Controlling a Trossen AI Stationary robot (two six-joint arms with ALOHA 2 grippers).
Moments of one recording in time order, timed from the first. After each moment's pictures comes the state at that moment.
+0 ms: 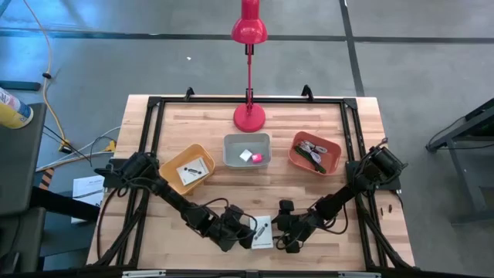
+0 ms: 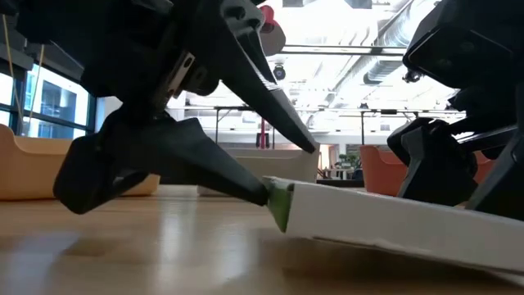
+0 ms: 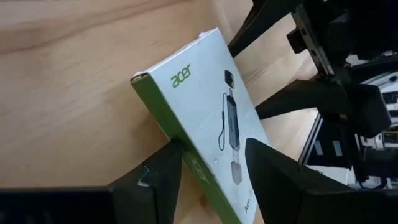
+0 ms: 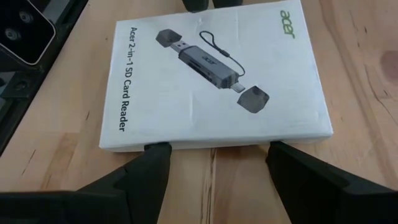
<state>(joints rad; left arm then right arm) -0.48 2.06 1.15 0.19 -0.51 -1.50 0.63 1.93 0.77 0.40 0.36 0.49</state>
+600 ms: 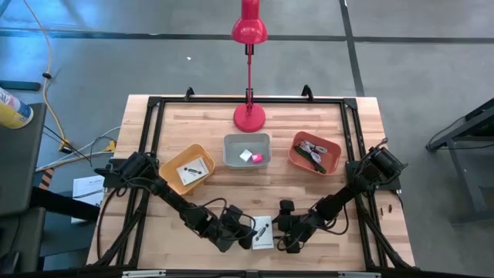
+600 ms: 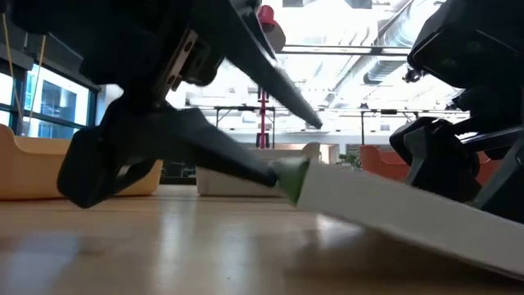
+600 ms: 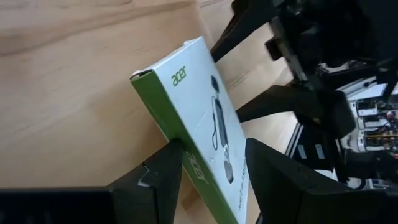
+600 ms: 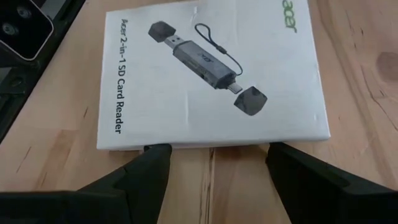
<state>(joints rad) -0.48 2.06 1.14 0.26 -0.55 -1.48 0.62 1.93 0.77 0.43 0.38 0.47</state>
